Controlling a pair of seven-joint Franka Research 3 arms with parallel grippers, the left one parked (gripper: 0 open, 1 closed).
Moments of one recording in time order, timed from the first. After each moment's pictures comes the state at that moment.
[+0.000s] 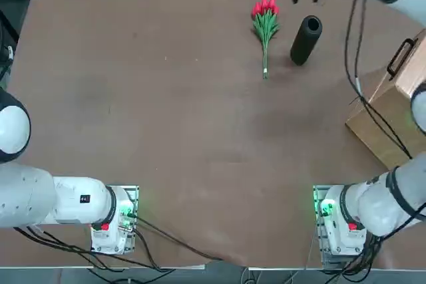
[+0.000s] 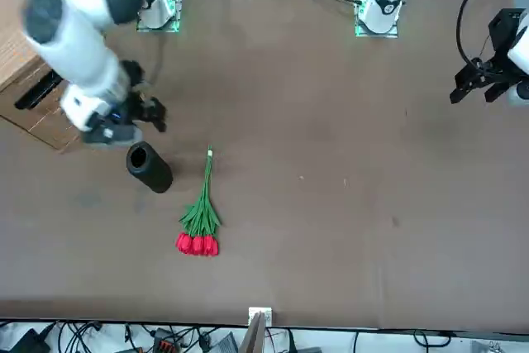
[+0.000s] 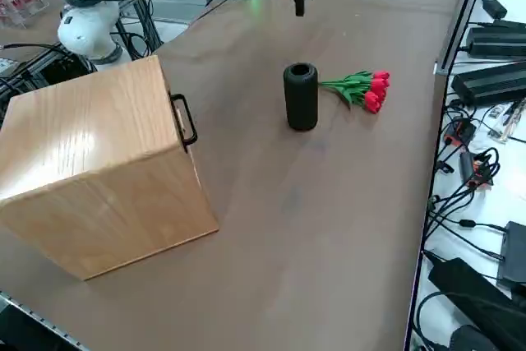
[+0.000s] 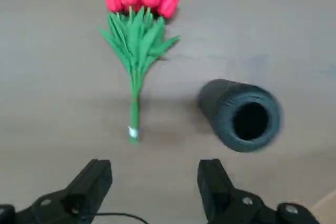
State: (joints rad) arm 0.44 0.24 -0.08 -1.64 0.03 1.90 0.37
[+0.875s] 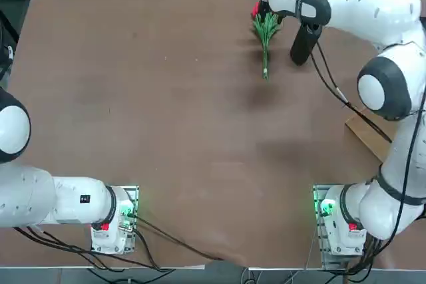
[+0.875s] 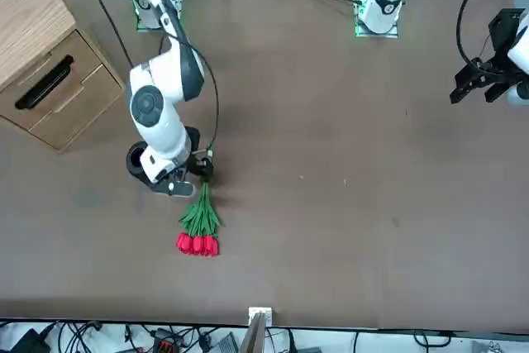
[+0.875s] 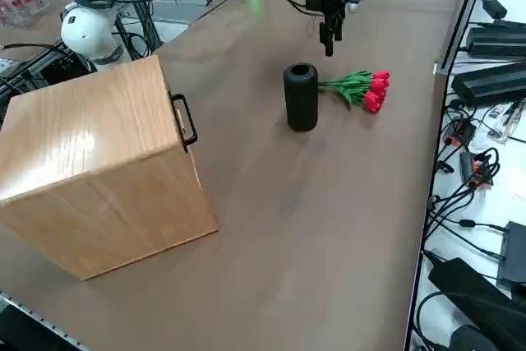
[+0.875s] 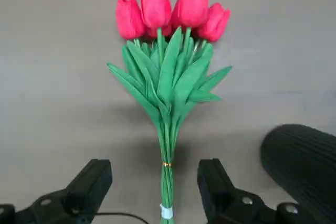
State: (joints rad) arm 0.50 0.55 -0.08 -1.58 0.02 2.22 0.46
